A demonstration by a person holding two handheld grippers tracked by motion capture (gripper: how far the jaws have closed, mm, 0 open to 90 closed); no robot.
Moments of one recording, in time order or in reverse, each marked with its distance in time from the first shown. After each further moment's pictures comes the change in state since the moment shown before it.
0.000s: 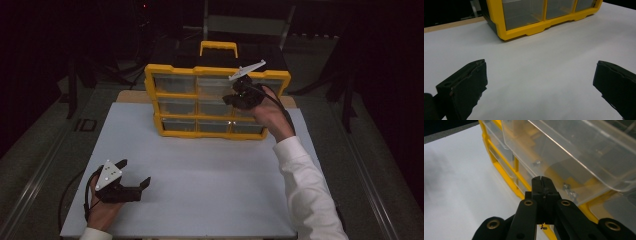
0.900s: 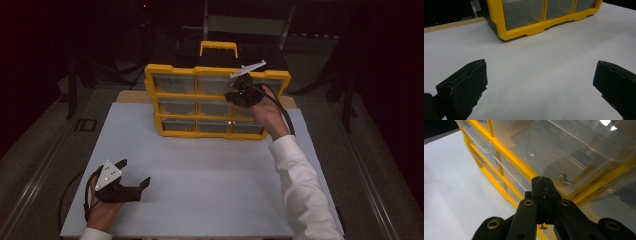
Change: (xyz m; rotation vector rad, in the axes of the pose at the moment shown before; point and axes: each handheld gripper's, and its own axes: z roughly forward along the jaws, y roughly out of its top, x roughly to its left) left arm 0.000 0.000 0.000 0.001 0.000 0.001; right arm -0.010 -0.003 0.011 -0.016 -0.063 0.053
